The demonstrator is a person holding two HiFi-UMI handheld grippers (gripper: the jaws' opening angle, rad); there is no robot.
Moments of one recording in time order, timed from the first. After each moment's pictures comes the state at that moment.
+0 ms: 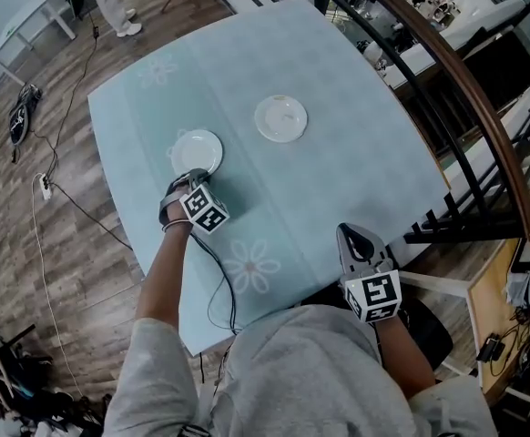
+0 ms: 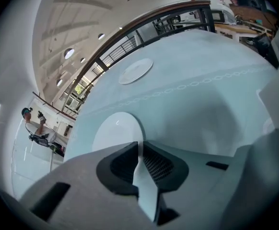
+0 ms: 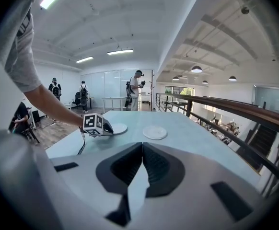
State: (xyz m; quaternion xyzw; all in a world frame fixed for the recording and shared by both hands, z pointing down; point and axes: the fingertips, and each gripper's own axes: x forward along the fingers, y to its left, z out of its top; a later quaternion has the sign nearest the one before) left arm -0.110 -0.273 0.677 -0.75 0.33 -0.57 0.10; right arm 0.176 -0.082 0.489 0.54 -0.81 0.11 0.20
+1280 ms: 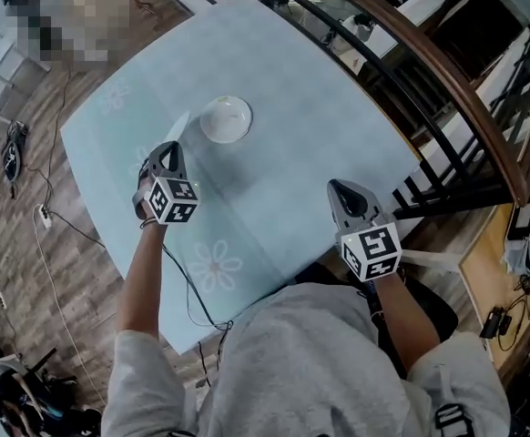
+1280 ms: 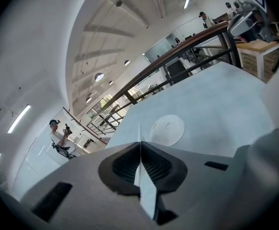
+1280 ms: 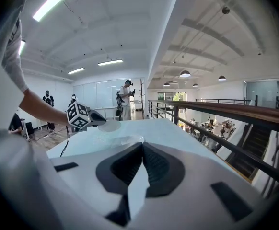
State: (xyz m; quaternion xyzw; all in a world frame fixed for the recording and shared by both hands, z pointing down) left arm -0.018 -0.327 0.515 -0.77 0.45 -0.43 0.17; right arm 0.285 -0.133 0.461 0.57 -0.80 0.11 0.14
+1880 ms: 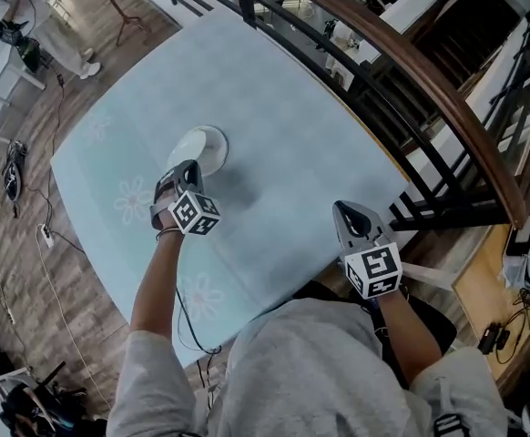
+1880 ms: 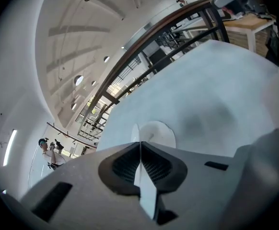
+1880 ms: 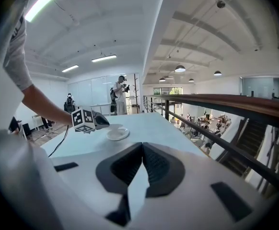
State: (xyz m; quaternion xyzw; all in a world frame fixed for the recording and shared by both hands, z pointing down) left arm 0.100 -0.362 0.575 -0.74 0.38 -0.51 0.22; right arm 0.380 -0.148 0.487 0.58 -0.79 0.14 0.15
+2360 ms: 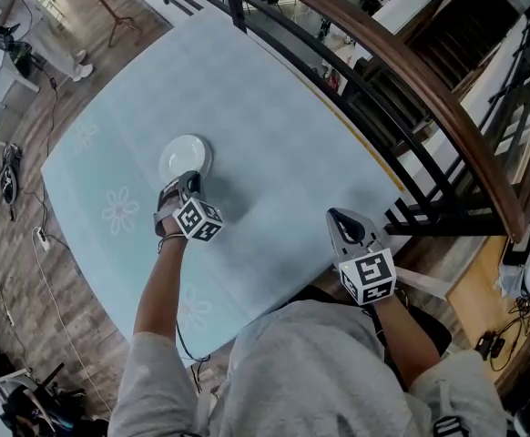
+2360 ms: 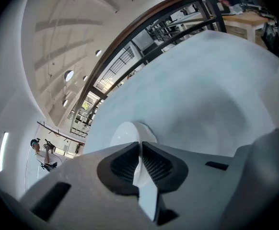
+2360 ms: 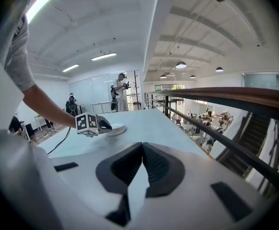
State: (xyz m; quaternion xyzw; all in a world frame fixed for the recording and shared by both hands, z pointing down) left arm 0.139 -0.360 0.630 -0.74 0.34 -0.55 0.19; right arm 0.411 -0.156 0.508 0.57 -0.79 0.16 0.16
